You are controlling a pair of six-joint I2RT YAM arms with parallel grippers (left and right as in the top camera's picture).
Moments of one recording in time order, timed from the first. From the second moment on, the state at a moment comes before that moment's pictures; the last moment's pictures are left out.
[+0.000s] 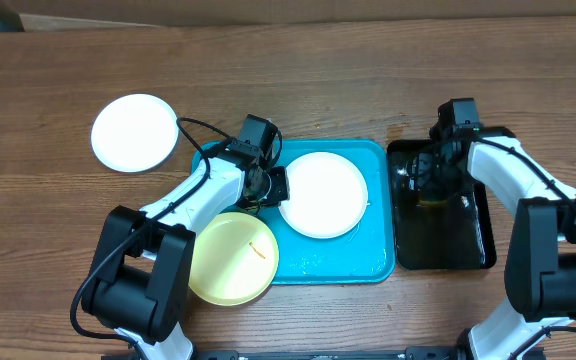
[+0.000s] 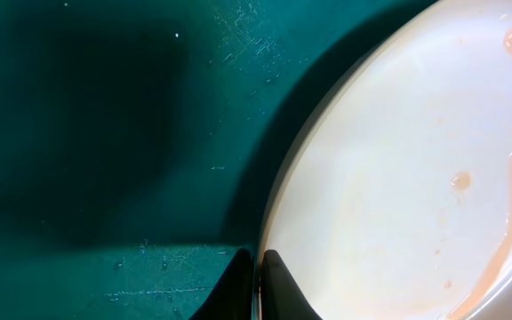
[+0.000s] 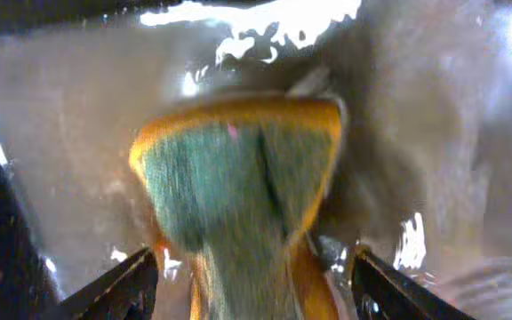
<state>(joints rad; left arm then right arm) -0.39 1.83 1.10 -0.60 0.22 -0.52 0.05 1.85 1.15 -0.76 -0.02 0.17</state>
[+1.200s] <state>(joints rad) -0.39 1.83 1.10 -0.59 0.21 -0.52 -0.09 1.85 1.29 -0.81 -0.02 0.23</state>
